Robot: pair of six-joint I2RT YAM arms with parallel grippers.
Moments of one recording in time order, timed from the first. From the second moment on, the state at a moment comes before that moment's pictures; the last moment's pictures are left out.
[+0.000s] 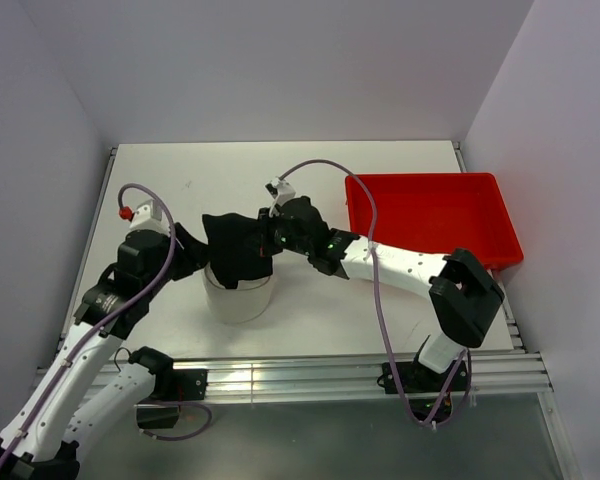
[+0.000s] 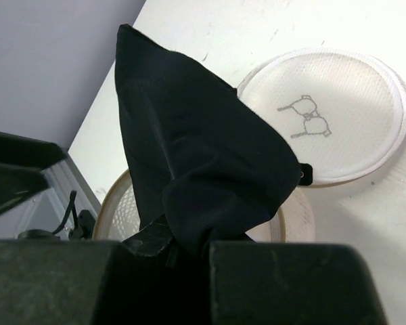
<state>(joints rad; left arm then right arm) -0.42 0.68 0.80 -0.57 -0.13 -0.71 0.89 1.63 1.11 0.15 -0.07 0.62</state>
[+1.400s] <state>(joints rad) -0.34 0.73 0.67 -0.45 -0.02 -0.67 0.94 1.90 1.35 -0.04 -0.43 0.47</state>
